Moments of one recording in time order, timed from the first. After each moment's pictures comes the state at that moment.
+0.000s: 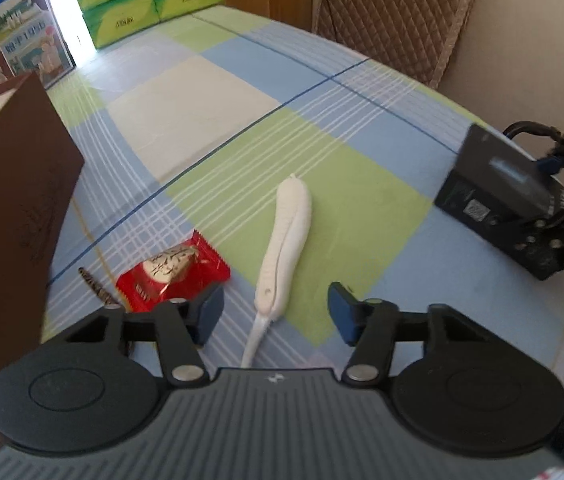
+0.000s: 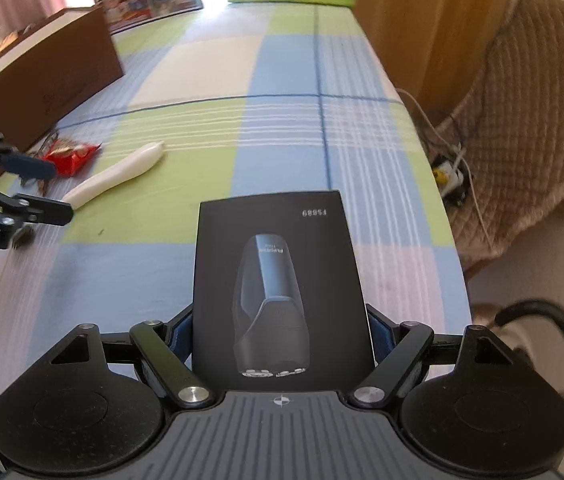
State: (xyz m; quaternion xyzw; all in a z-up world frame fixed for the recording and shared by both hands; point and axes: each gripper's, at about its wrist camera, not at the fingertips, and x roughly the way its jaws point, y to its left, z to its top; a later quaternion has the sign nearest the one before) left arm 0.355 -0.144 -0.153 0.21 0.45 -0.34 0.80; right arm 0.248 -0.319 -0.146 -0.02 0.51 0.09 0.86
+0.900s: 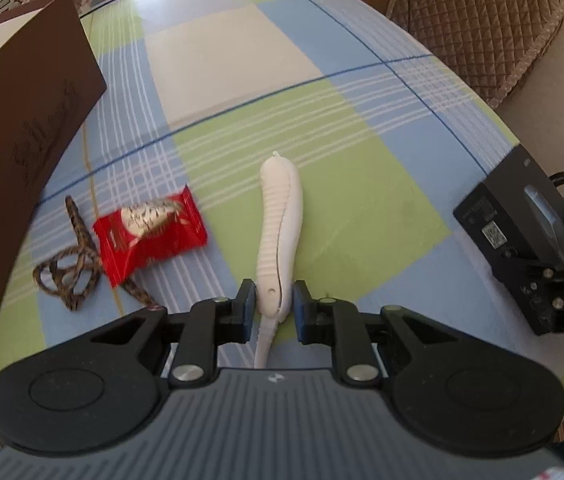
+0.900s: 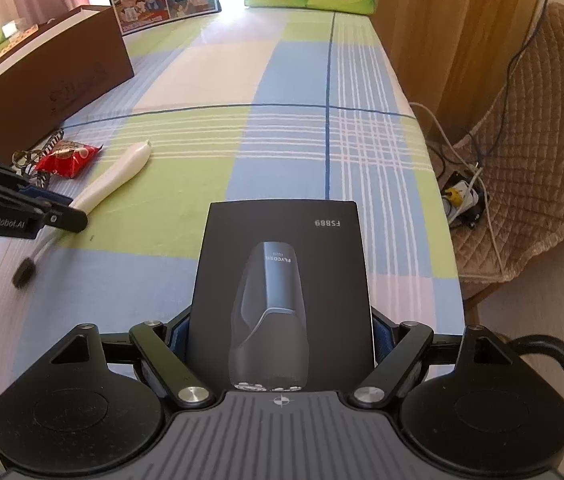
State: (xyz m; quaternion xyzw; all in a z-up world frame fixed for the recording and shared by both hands) left arm 0.356 -0.164 -0.161 0.14 0.53 -0.23 0.80; right arm 0.264 -0.328 -0.152 -0.05 0.49 0.14 0.86
